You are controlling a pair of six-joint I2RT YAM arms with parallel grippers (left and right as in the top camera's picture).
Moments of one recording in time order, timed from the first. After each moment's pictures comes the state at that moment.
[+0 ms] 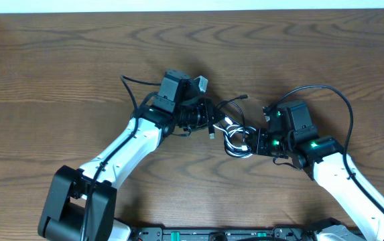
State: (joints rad) left arm -0.43 1.61 0.97 -0.22 0.68 -0.76; right arm 0.34 1.28 0.70 -0.48 -0.38 0.53
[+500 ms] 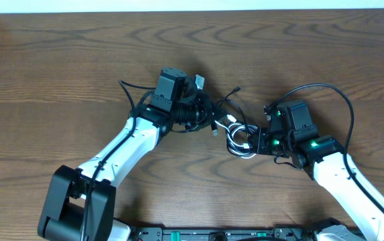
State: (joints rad) left arm -0.41 1.61 0.96 -0.14 0.79 -1.01; right arm 0.34 1.28 0.70 -0.48 -0.34 0.50
